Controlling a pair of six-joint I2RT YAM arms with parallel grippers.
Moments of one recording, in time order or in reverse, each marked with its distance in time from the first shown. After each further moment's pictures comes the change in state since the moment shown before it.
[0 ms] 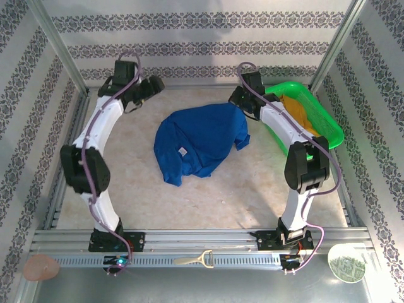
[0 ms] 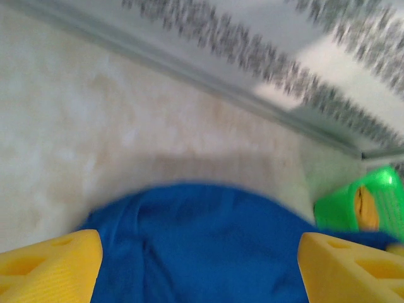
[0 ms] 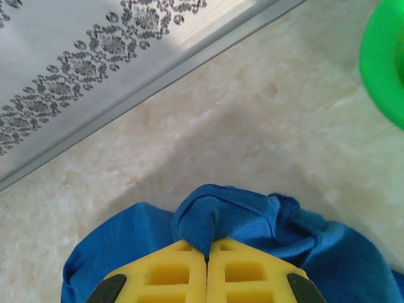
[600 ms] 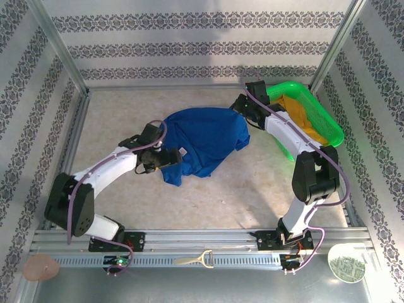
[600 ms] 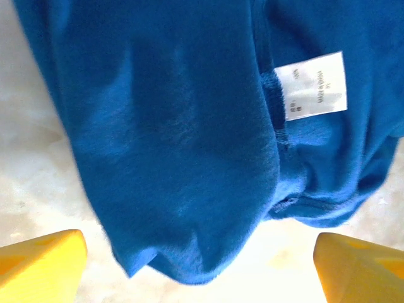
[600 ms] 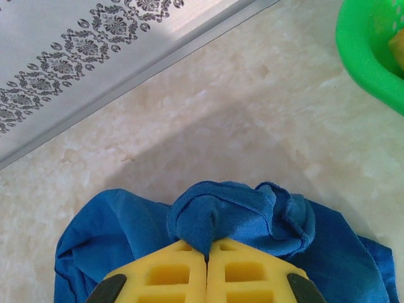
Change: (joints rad) left arm -0.324 -0.304 -0.753 0.010 -0.084 -0.088; right arm 0.000 -0.138 -0.203 0.075 -0.026 -0.031
